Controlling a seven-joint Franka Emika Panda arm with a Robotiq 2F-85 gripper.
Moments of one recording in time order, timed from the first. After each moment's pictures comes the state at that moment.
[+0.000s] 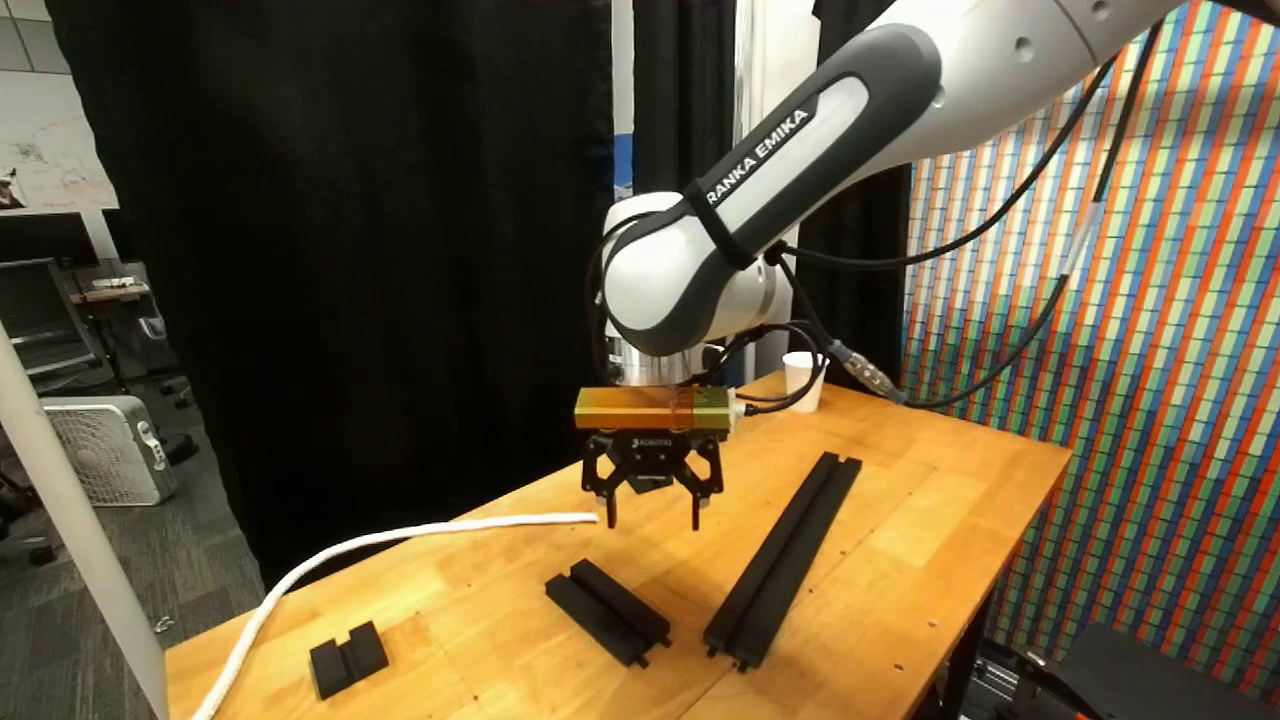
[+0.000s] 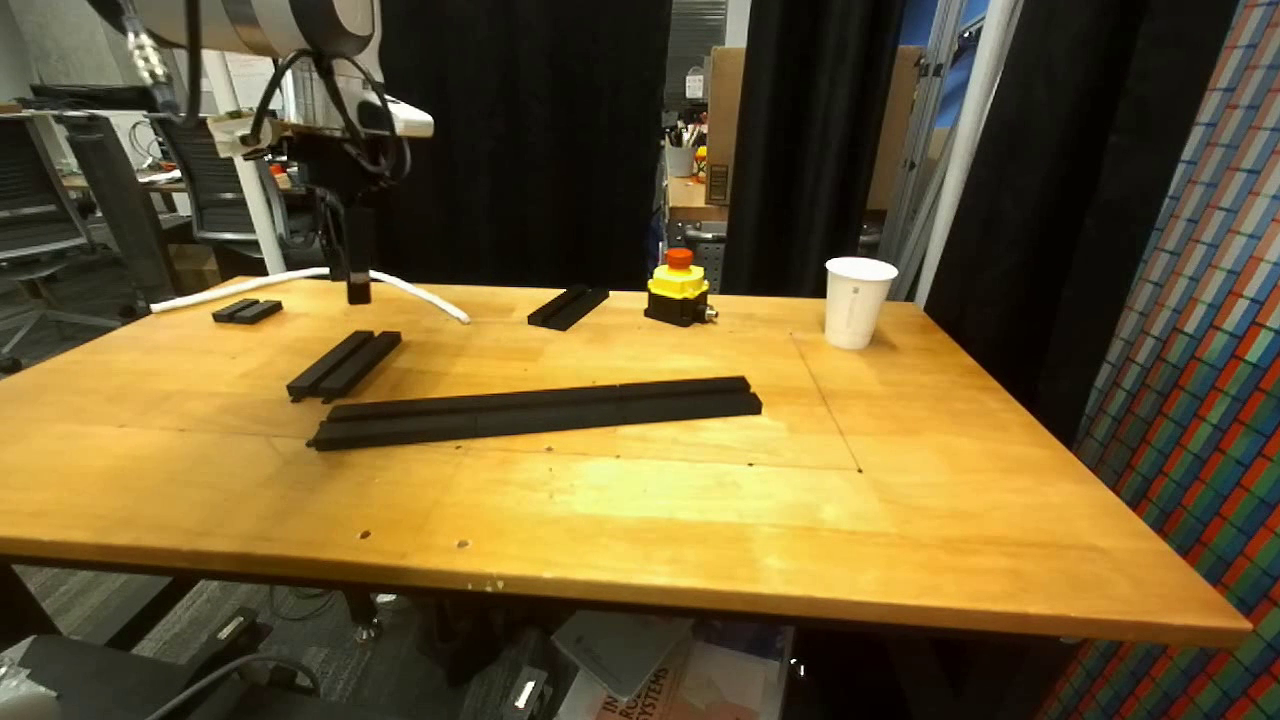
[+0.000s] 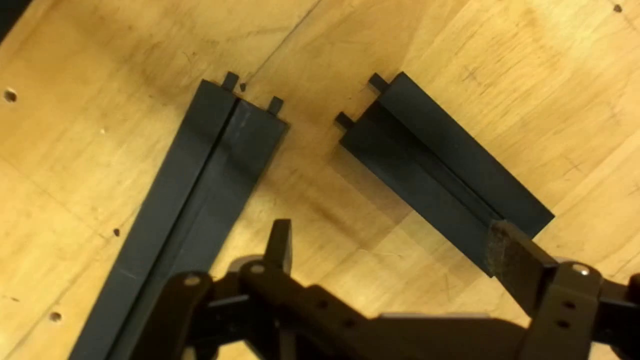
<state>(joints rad) 0.21 0.17 0.18 -2.15 0.09 2.24 0.98</state>
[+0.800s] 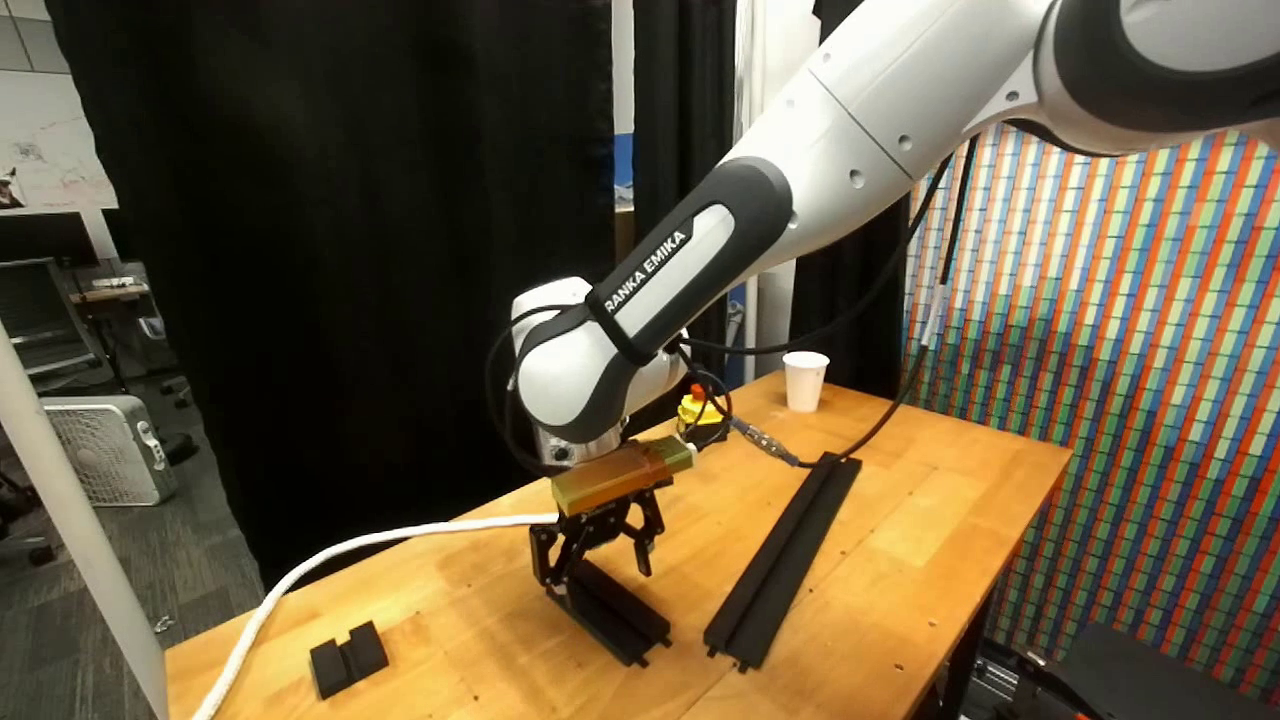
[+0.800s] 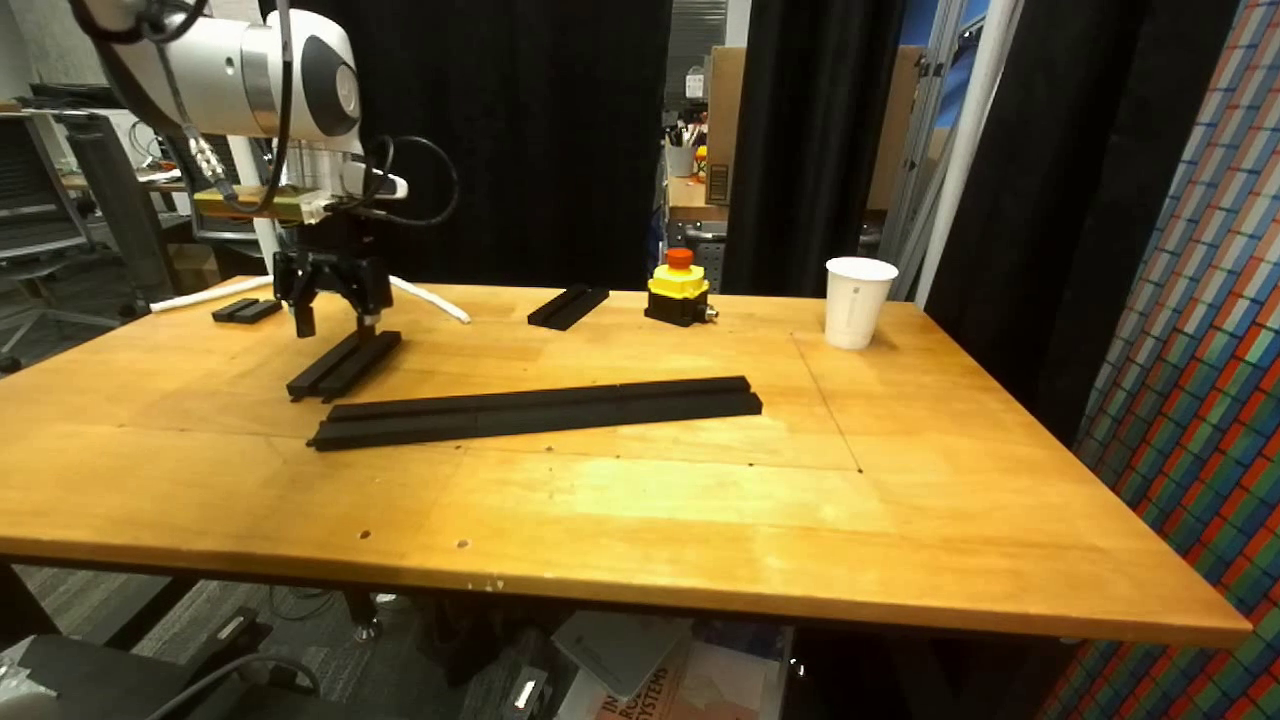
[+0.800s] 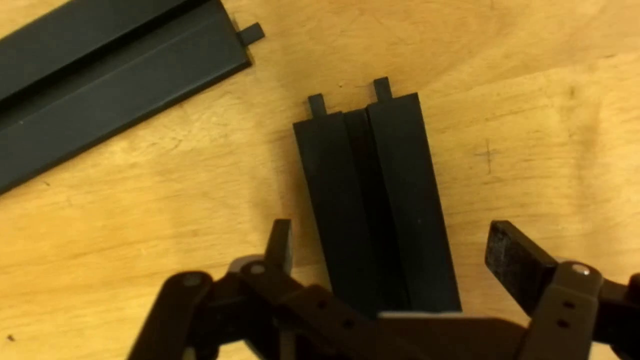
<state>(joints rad) 0.30 0.47 0.18 -1.89 -0.03 2.15 0.52</state>
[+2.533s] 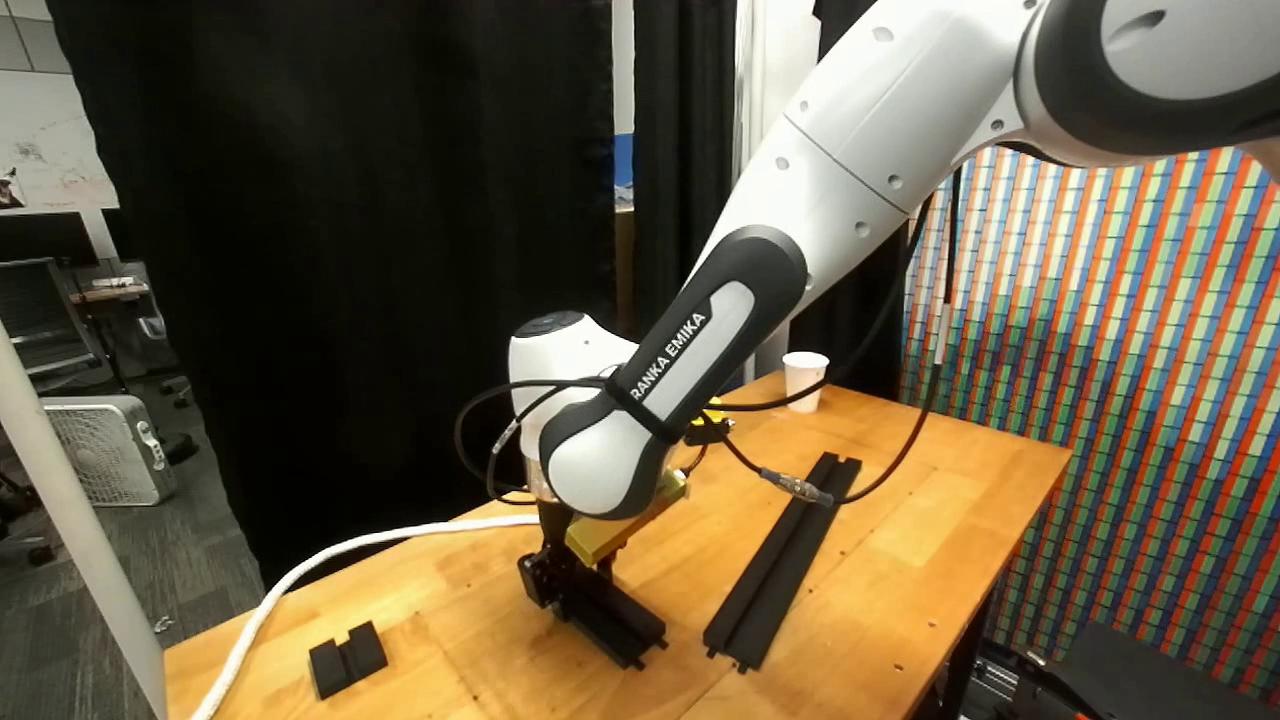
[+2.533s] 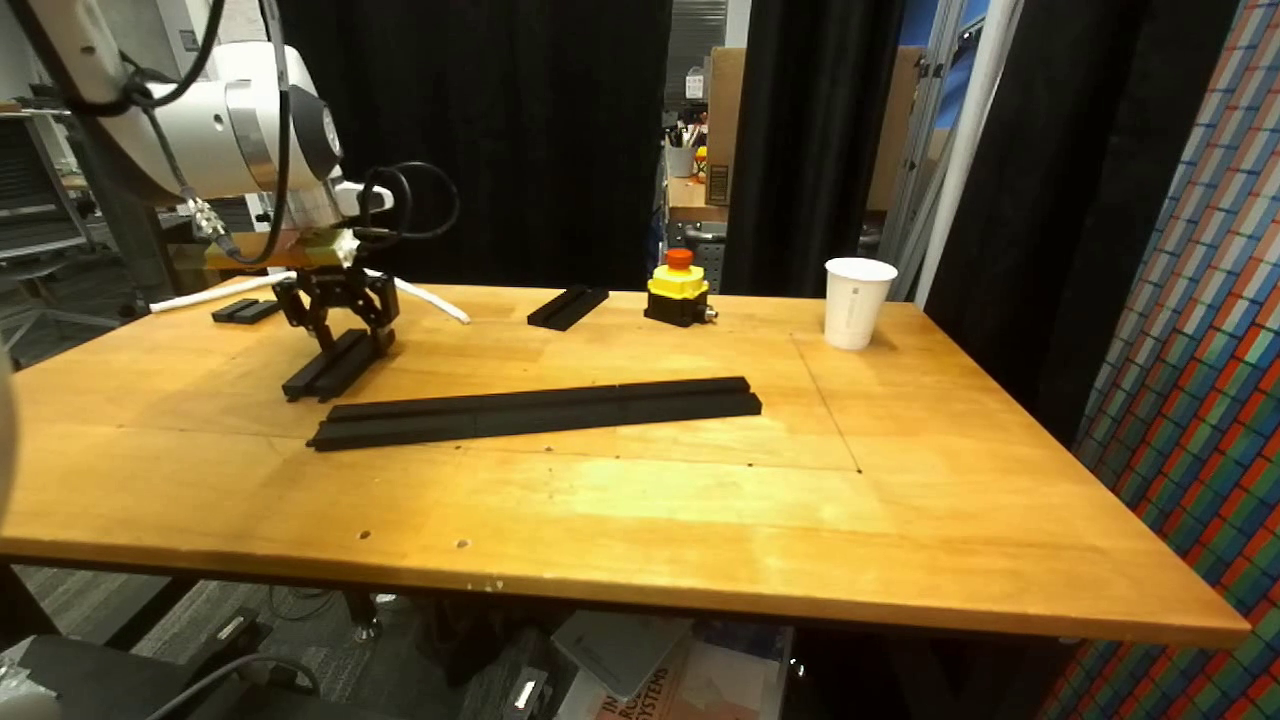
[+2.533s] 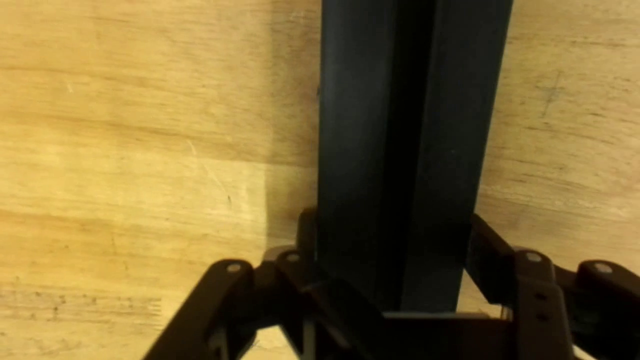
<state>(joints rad) 0.39 0.50 0.11 -1.97 -0.21 2.49 0.41</state>
